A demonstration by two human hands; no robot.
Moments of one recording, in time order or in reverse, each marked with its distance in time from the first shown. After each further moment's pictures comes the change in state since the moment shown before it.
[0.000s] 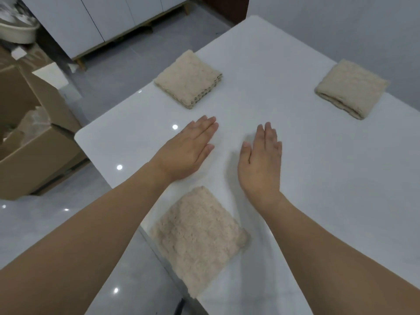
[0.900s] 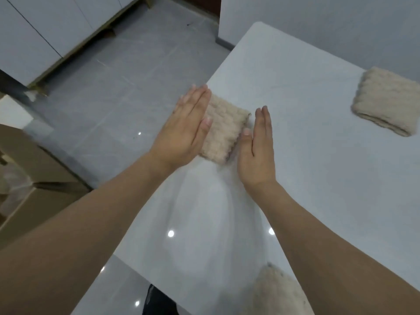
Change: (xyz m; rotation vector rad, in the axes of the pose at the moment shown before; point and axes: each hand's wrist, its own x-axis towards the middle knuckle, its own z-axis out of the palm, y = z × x) left_hand 0.126 -0.166 -0.066 -0.185 0.129 0.087; right_hand 0.135 -0.120 0.068 0.449 0.102 0.127
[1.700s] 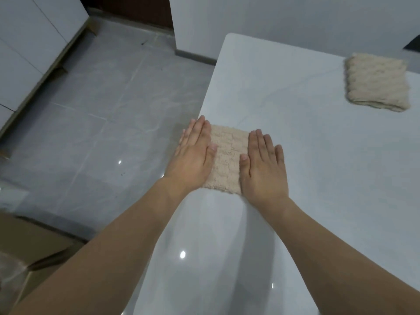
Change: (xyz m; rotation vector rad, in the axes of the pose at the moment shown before) left_hand 0.038 -0.063 0.024 -0.082 -0.320 -0.033; right_hand 0.018 0.012 0.053 -0.716 0.013 0.166
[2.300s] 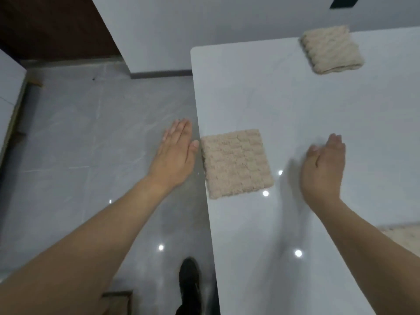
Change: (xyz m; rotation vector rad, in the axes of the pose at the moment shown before) left_hand 0.049 -0.062 -0.079 0.118 -0.201 0.280; right_hand -0.047 0.006 -0.028 0.298 0.381 0.811
